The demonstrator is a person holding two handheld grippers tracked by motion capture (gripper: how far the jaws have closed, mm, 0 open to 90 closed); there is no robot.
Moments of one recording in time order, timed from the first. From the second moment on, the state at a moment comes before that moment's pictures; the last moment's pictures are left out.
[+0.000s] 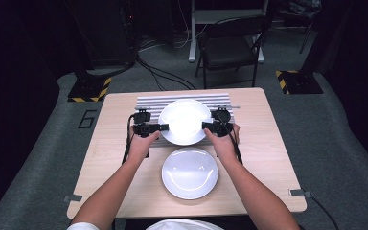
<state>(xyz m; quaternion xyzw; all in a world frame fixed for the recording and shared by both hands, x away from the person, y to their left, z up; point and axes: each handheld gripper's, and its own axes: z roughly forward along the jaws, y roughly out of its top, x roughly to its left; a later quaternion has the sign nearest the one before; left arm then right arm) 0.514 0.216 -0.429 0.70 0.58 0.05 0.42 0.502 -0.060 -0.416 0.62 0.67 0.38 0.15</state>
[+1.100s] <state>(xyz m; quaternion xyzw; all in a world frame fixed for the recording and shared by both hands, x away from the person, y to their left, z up) 0.536 0.223 -0.444 0.69 0.59 0.06 0.41 0.531 -0.053 -0.436 0.62 0.68 0.38 0.14</state>
